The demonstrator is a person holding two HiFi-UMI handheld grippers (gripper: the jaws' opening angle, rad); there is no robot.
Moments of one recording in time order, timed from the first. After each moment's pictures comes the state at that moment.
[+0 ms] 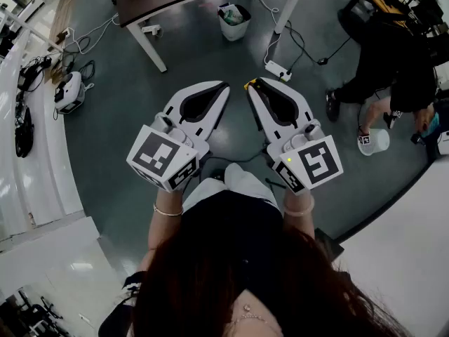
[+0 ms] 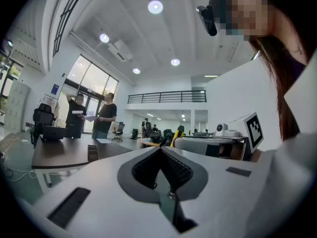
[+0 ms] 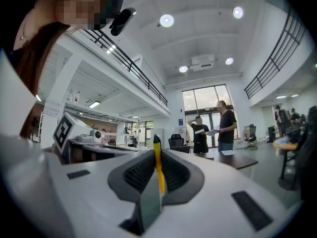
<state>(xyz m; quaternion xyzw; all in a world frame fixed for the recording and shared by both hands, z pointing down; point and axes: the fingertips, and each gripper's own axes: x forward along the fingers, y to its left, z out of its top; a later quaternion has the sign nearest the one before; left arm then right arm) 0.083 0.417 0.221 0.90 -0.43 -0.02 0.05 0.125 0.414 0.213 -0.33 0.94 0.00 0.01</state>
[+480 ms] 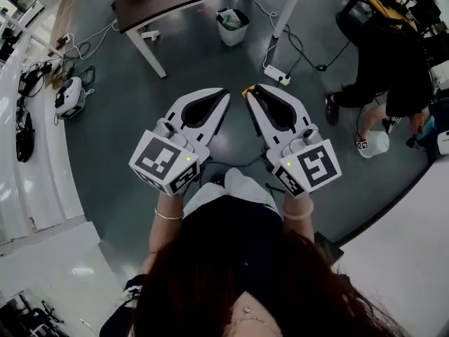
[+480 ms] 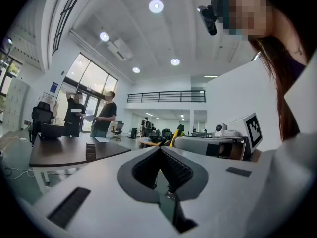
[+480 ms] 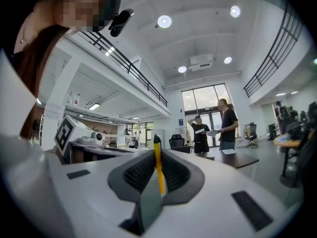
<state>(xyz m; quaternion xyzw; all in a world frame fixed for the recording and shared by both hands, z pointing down) 0.093 0.415 0.228 0.91 -0.42 -0.01 0.05 0.133 0.413 0.217 -0.32 0.95 -0.01 0.02</state>
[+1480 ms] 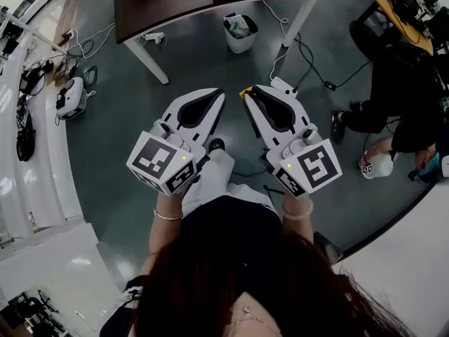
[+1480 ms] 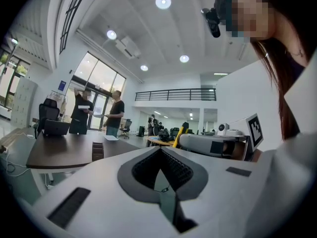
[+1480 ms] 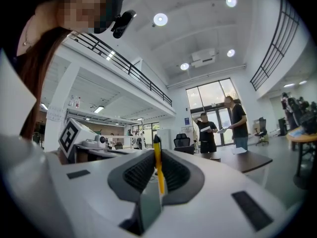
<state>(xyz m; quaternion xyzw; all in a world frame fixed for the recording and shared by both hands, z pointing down) 0.073 0.294 0.254 0.89 -0.46 -0.01 0.07 0.119 0.294 0.237 -0.28 0.96 -0.02 0.03</state>
